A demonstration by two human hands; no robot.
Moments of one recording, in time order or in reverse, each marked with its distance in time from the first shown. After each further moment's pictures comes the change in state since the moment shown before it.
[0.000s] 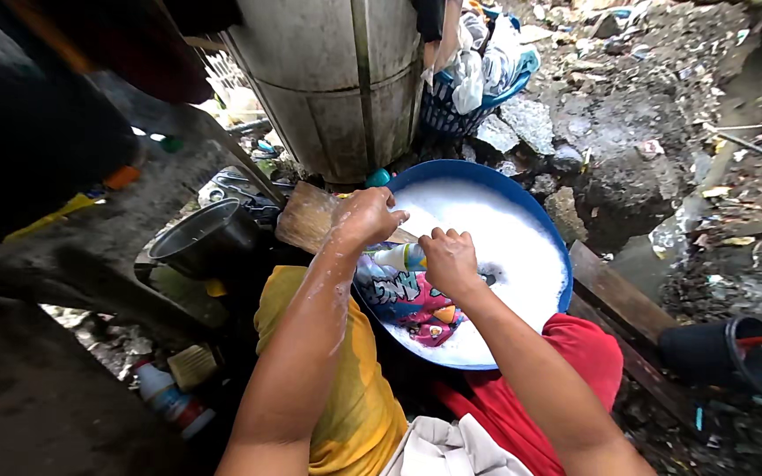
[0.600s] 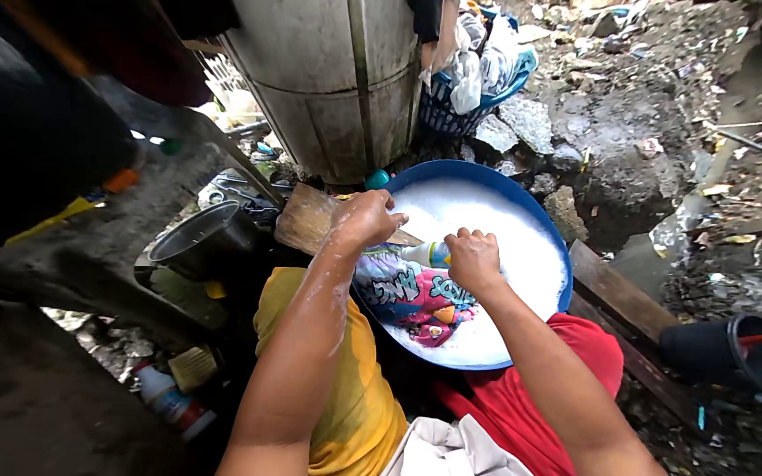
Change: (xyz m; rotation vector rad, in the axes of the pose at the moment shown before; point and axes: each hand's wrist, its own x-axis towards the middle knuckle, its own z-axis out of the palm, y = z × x) left_hand 0.000 0.001 0.001 0.009 -0.015 0.001; right_hand -0.001 0.039 0.003 -0.012 -0.064 0.127
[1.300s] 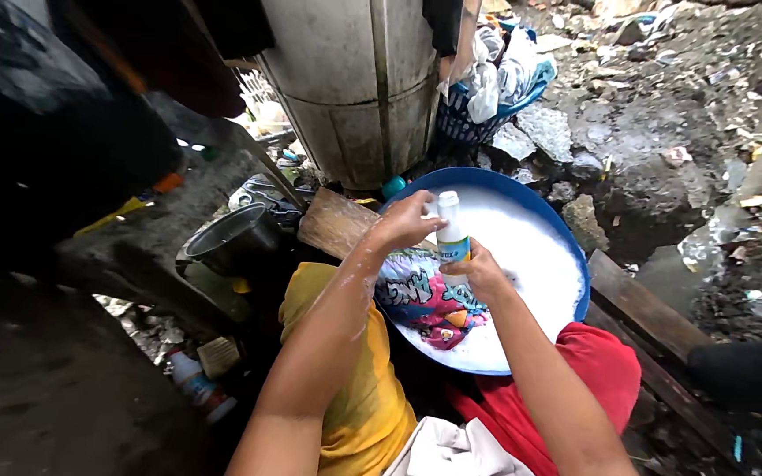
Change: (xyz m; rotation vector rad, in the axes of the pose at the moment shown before) left_hand 0.009 0.006 0.017 -0.310 -0.023 0.216; right_hand -0.001 0.006 0.040 1.588 0.012 0.011
